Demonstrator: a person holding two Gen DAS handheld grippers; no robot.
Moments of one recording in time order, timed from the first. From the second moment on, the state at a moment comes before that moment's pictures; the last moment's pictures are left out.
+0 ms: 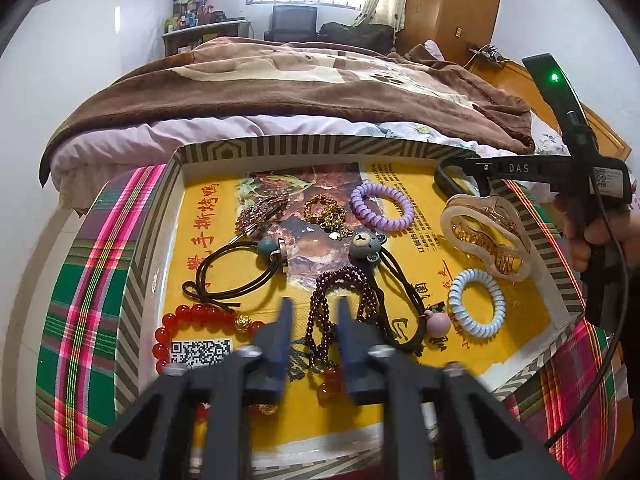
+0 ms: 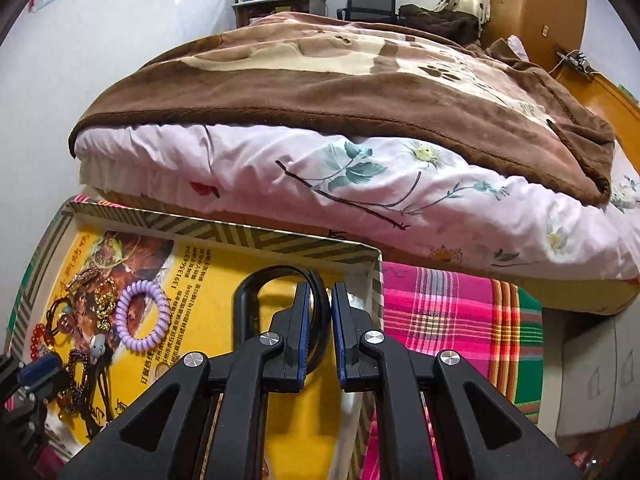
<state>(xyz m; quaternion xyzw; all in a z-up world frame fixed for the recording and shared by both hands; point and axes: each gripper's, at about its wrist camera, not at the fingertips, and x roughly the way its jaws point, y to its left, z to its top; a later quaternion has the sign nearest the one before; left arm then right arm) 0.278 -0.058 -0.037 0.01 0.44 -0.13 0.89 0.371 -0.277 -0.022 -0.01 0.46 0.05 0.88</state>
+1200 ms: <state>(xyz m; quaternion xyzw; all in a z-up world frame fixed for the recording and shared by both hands) 0.204 -0.049 0.019 0.00 0.39 -0.10 0.91 0.233 -0.260 0.037 0.06 0.37 0.05 0.92</state>
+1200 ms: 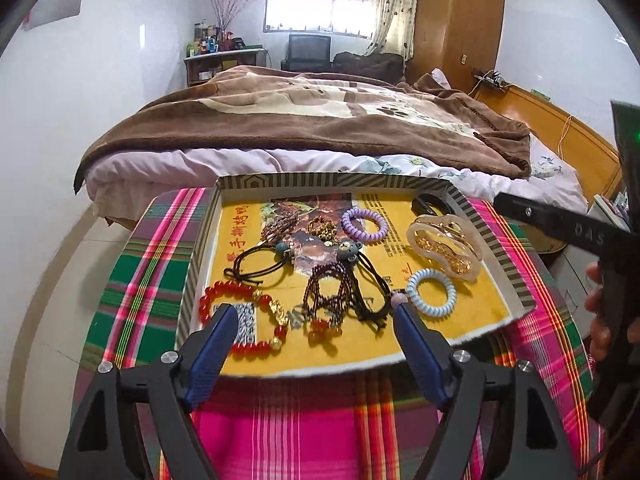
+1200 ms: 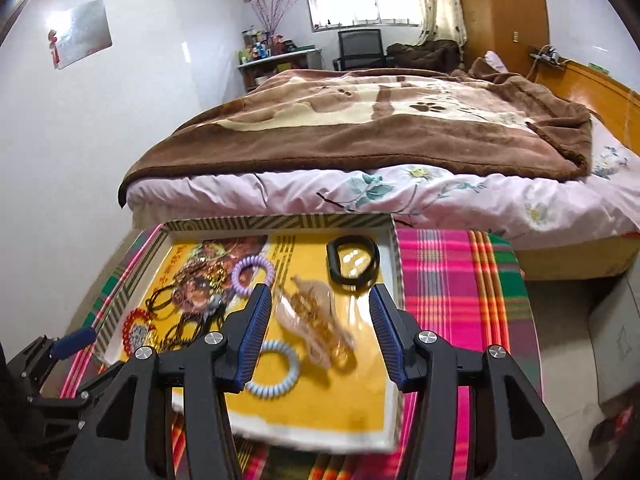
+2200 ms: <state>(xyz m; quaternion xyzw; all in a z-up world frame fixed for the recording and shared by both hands) 0.113 -0.035 0.011 0.03 0.39 -0.07 0.92 0.094 -0.218 0.013 0.05 0.36 -0.02 0.93</state>
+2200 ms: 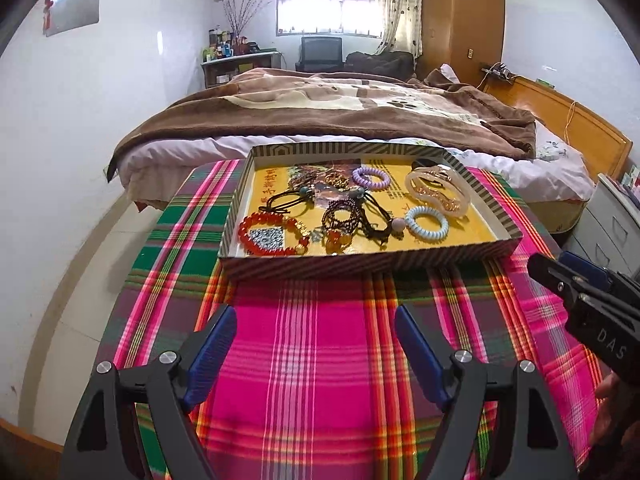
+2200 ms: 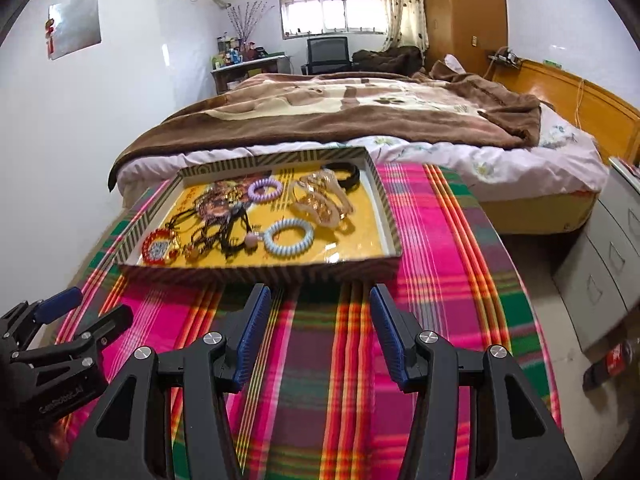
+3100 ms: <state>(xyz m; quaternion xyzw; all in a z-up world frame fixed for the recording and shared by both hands) 0.090 -0.035 0.017 0.02 0.37 -0.06 0.93 0.069 -0.203 0.010 0.06 0.35 -0.01 0.93</state>
